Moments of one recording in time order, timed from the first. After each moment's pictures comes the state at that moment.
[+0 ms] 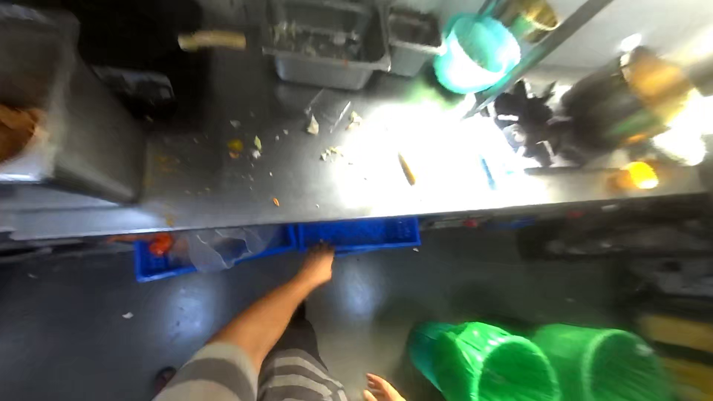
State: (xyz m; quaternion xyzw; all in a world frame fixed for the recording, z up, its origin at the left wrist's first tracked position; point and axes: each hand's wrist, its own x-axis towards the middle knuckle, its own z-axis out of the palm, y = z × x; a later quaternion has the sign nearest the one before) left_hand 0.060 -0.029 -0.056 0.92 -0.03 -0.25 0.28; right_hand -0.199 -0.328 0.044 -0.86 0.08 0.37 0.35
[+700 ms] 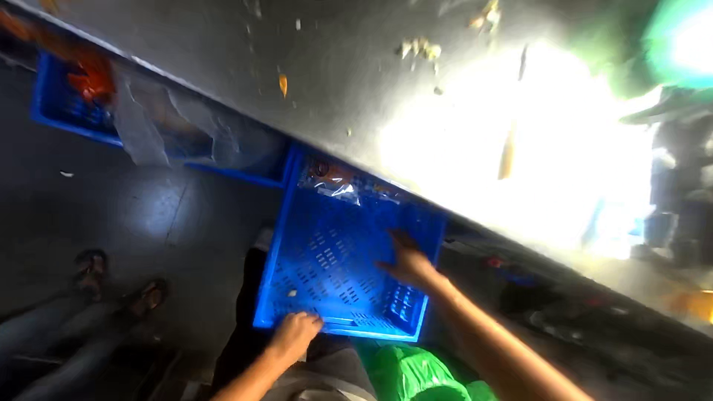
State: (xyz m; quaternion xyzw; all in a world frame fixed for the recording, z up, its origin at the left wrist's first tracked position) left_hand -0.127 -0.223 -0.123 0.88 0.06 -0.23 0.41; right_hand 0.209 -0.330 -0.065 -0.87 -0.31 0.38 -0.03
